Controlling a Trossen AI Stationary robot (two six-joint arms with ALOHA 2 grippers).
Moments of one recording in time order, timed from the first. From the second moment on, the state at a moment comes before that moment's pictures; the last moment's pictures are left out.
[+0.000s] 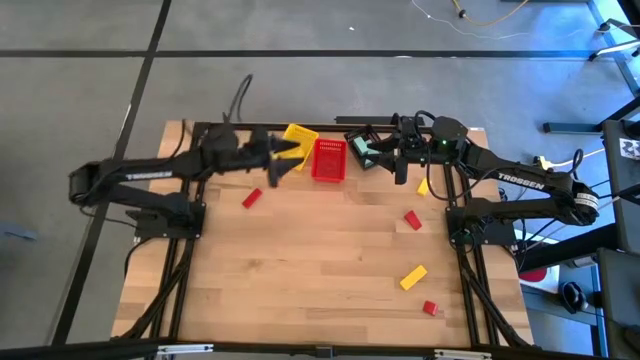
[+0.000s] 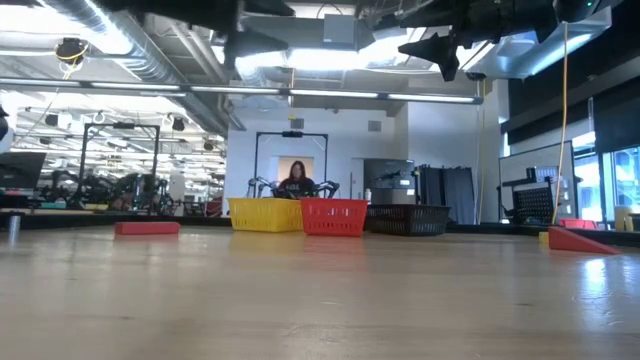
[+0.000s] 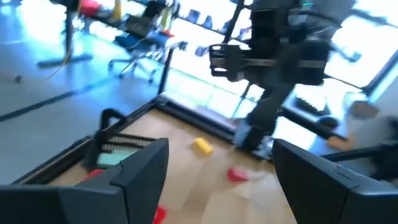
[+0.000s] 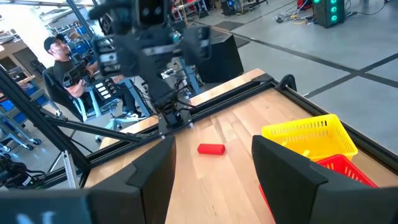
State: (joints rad) left arm 0.31 1.08 0.77 0.29 0.04 -0.34; right arm -0.44 1.00 0.77 0.08 -0.33 0.34
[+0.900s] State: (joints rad) left arm 0.26 0.91 0.62 0.36 0.06 -0.20; right arm -0.44 1.00 0.77 0.08 -0.33 0.49
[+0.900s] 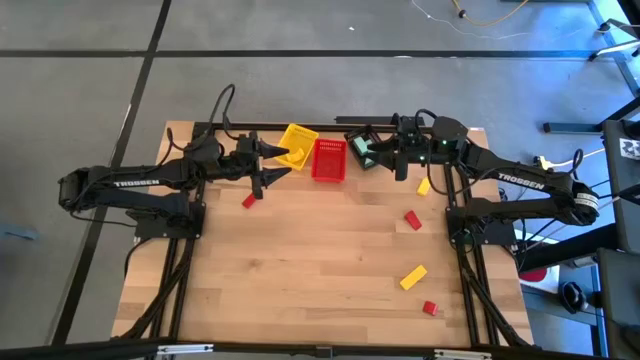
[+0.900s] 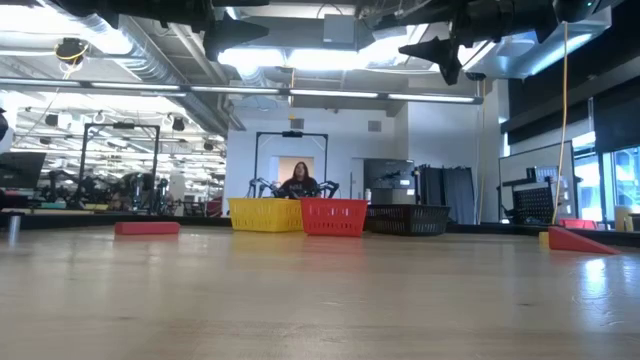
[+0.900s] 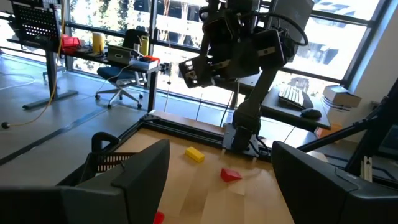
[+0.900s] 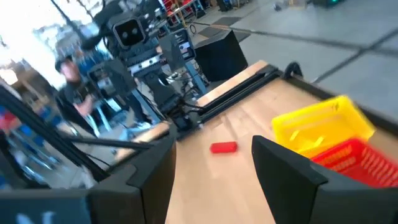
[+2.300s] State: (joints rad) left arm 0.26 0.91 0.62 0.37 0.01 -0.20; right arm -0.44 1.00 0.77 -0.31 -0.15 0.76
